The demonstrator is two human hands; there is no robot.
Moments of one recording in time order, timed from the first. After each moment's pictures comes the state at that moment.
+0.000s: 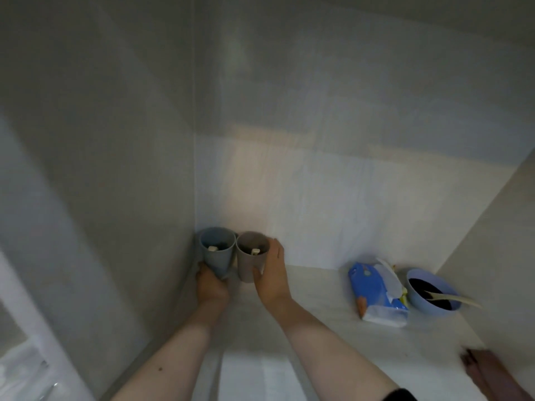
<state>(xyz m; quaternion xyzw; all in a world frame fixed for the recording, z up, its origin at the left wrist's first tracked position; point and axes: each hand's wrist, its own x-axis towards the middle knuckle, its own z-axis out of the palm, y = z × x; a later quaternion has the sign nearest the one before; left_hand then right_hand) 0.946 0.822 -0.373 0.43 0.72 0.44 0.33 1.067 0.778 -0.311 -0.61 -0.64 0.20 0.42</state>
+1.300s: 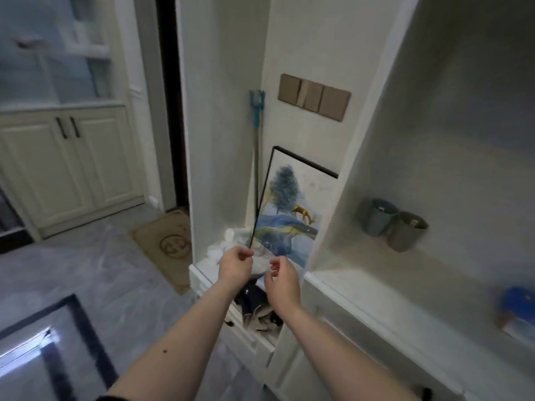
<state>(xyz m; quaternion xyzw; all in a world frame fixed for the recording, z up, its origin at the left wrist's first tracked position) 0.768 0.429 -0.325 0.23 0.75 0.55 0.28 0.877 0.470 -0.337 -0.46 -0.78 0.34 0.26</state>
